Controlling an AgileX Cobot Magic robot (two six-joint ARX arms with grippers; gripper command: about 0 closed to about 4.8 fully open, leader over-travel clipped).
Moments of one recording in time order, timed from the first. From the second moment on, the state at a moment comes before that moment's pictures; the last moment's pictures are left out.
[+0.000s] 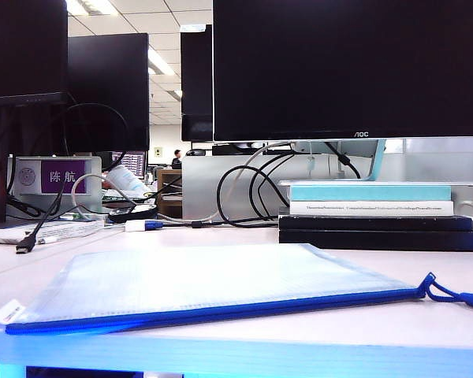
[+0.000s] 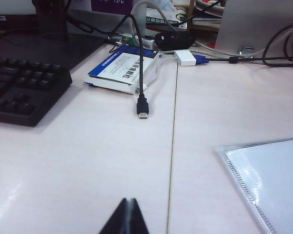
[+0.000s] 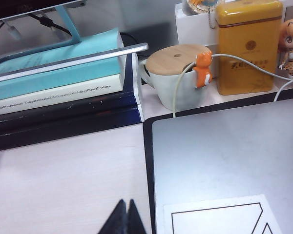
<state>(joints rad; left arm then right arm) 0.08 0.01 0.08 -0.24 0.07 -0.04 -0.12 0.03 0.01 -0.10 0.02 0.21</state>
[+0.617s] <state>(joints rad) 0.08 0.01 0.13 -0.20 0.15 -0.28 -0.11 0.03 0.05 -0.11 0.00 0.21</state>
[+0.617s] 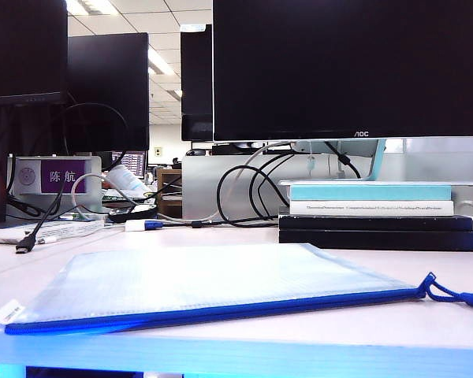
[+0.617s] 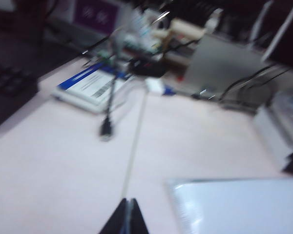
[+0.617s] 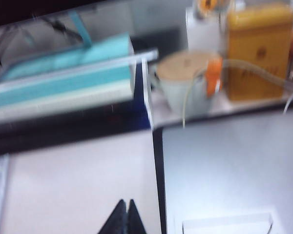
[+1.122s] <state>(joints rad) 0.07 0.14 0.30 -0.27 0.15 -0.26 -0.11 0.13 0.21 -0.06 0.05 0.23</state>
